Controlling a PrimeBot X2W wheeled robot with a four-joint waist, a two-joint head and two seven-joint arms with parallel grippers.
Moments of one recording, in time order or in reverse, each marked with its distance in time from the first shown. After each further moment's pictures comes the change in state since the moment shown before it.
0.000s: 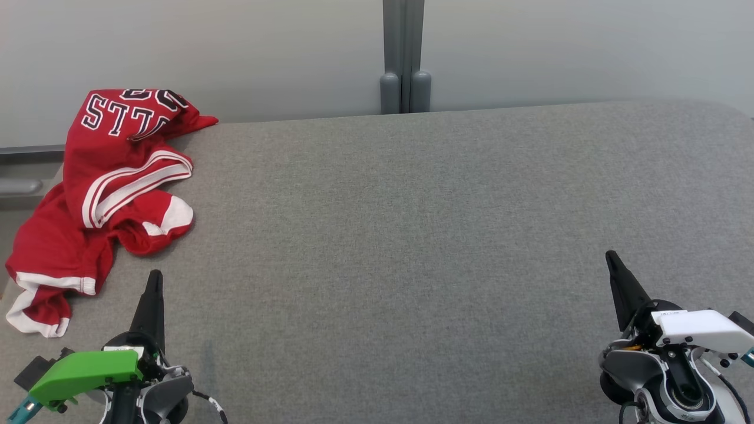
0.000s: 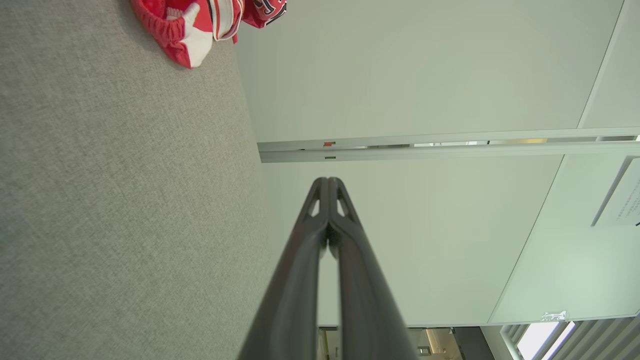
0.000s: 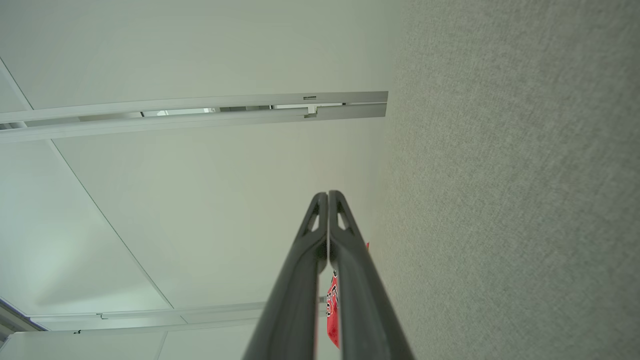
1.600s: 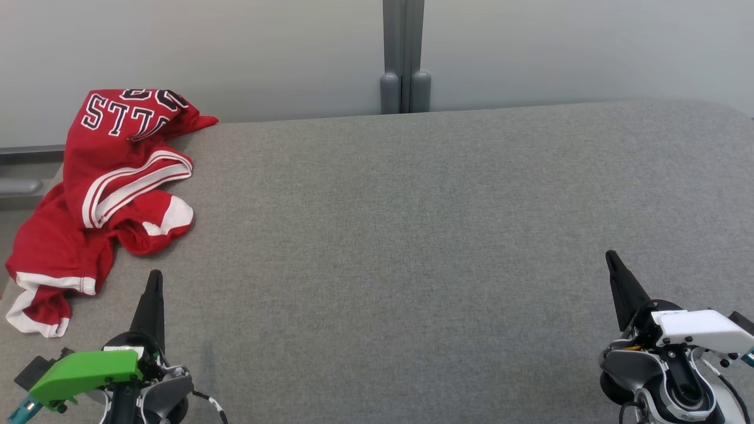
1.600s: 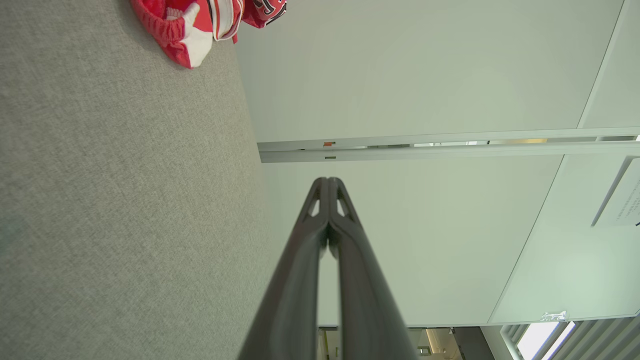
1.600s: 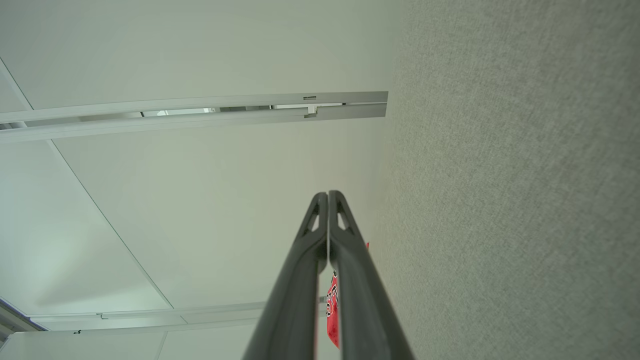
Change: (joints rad) left arm 0.000 0.000 0.000 0.000 0.000 0.000 0.000; right arm 0.000 0.000 0.000 0.000 0.000 0.000 0.000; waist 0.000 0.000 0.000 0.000
